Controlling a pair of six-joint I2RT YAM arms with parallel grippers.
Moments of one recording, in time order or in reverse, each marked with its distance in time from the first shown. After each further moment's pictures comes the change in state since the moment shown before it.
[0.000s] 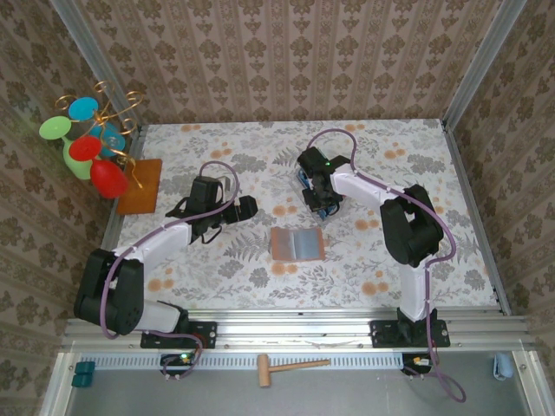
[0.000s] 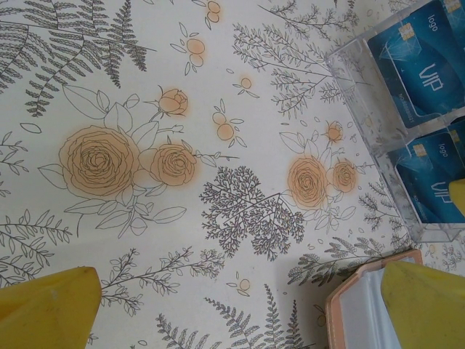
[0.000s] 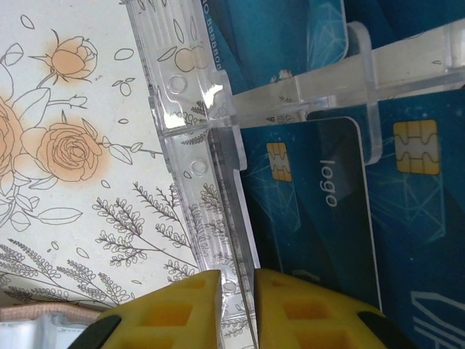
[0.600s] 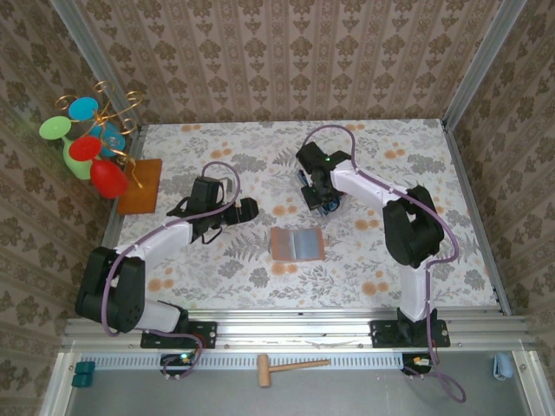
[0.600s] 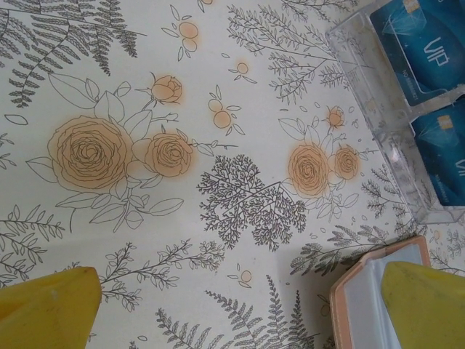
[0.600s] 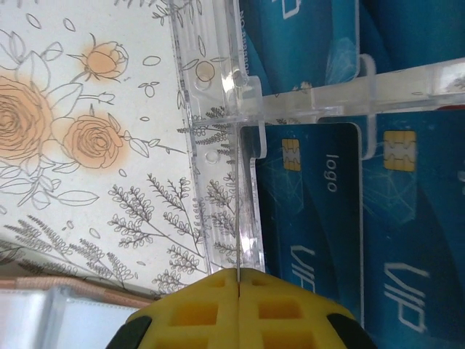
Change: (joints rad) left arm -0.001 0.015 0.009 -0.024 0.023 0.037; right arm 0.010 -0.023 0.063 -0.064 0.010 -0.089
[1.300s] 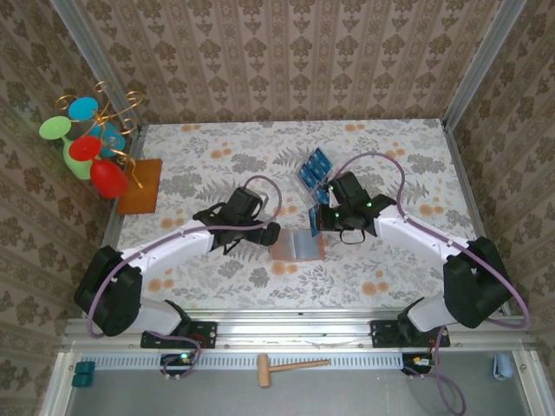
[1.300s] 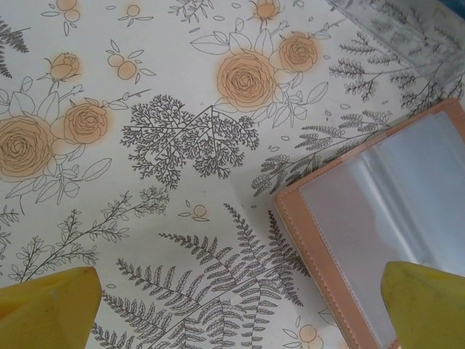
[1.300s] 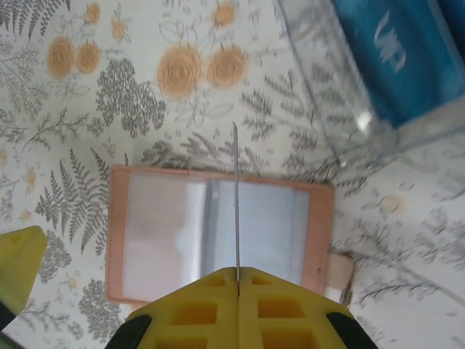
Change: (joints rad) left arm -0.359 -0.001 0.103 -0.233 -0.337 0.209; right arm -0.001 -0.546 -0.678 0.476 -0.313 0.441
